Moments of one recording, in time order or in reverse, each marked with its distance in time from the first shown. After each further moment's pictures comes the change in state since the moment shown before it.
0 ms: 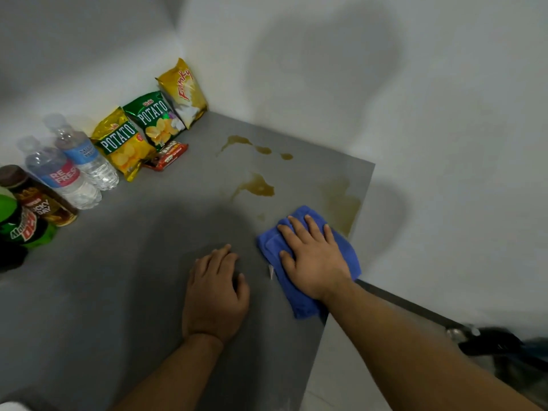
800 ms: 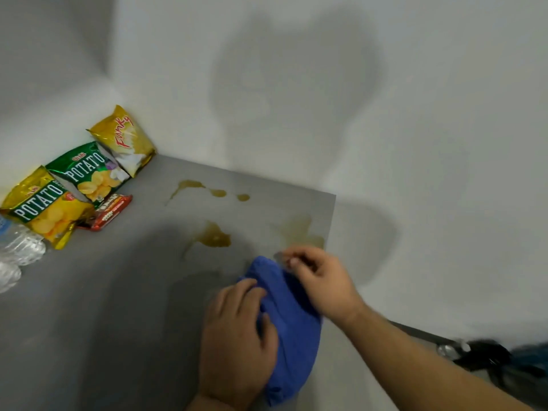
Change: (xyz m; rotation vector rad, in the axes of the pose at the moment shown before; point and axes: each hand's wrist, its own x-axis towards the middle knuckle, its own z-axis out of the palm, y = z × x) left_hand 0.049 0.097 0.029 -0.074 0.058 0.252; right_hand 0.019 0.076 -0.040 1.025 0.310 0.214
